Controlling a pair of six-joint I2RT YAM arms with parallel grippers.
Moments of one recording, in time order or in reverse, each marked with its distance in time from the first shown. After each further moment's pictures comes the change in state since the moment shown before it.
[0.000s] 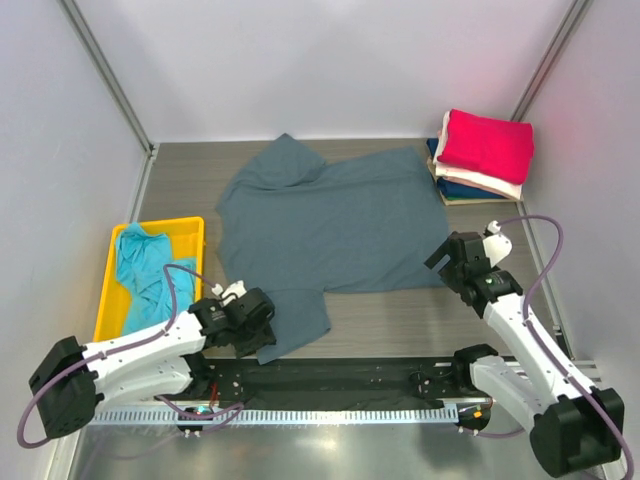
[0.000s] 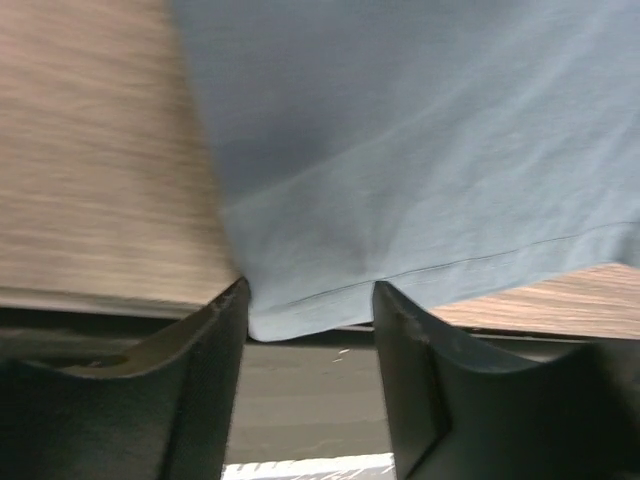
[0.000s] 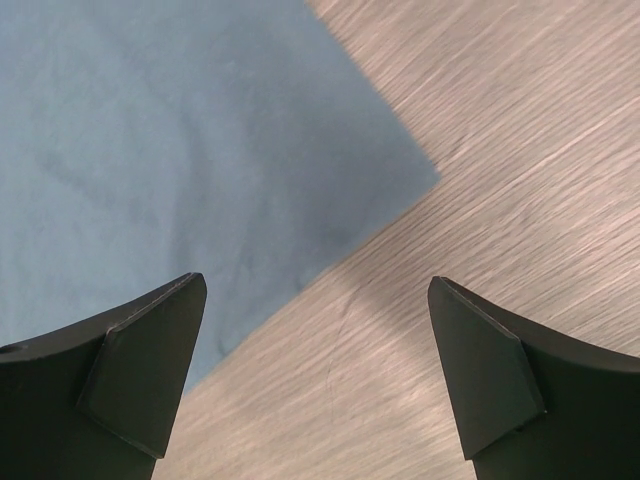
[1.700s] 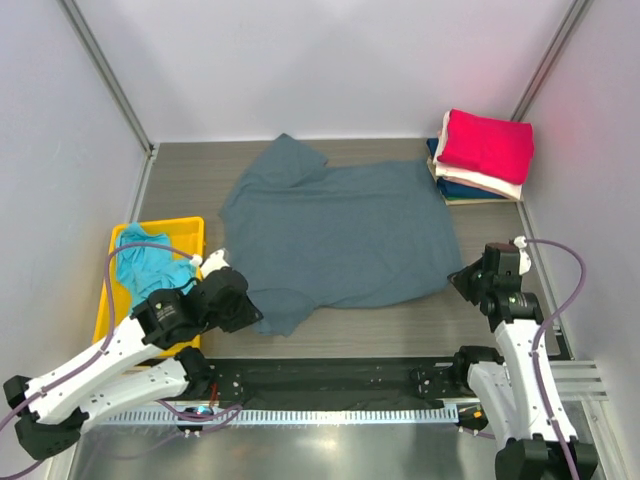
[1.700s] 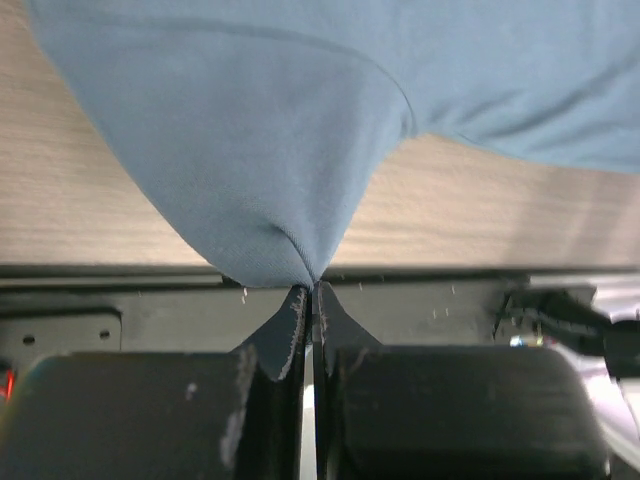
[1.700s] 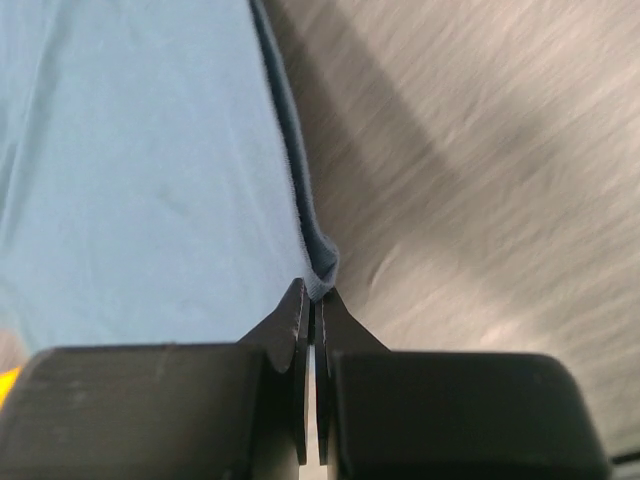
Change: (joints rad) left arm 0.018 -0.205 0.352 -0.243 -0.092 0.118; right arm -0.336 -0.153 -0.044 -0.016 -0.367 -0.051
